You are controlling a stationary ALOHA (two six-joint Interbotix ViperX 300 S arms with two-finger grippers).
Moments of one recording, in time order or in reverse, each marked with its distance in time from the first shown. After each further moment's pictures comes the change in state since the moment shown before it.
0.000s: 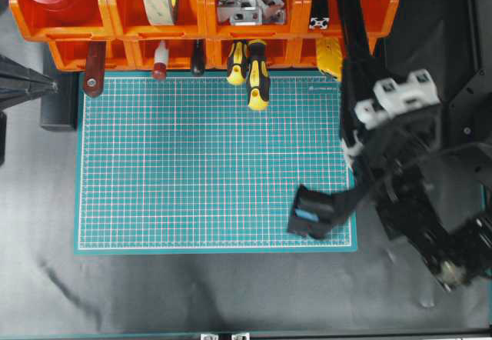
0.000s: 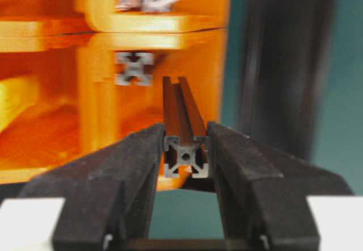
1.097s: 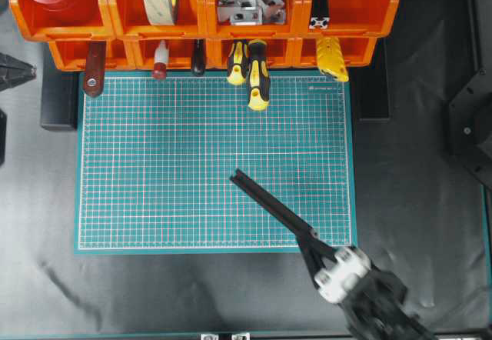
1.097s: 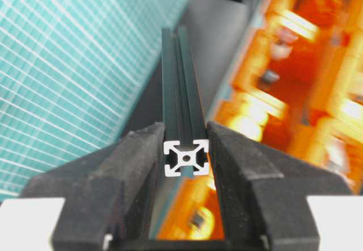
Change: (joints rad) left arm 0.029 -0.086 -0.021 -0.002 0.074 0.000; right arm 0.238 0.206 -0.055 0.288 -0.414 -0.100
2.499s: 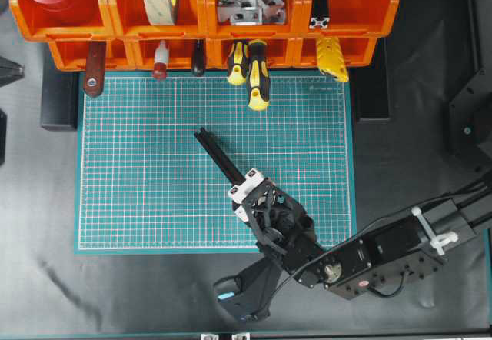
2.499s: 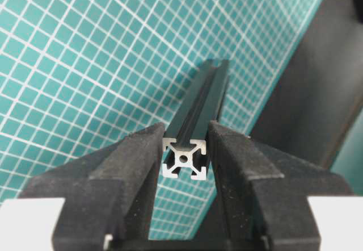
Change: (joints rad) left arm -0.002 -0.060 0.000 0.002 0.058 0.000; right arm -0.322 0.126 0.028 0.153 -0.414 0.011
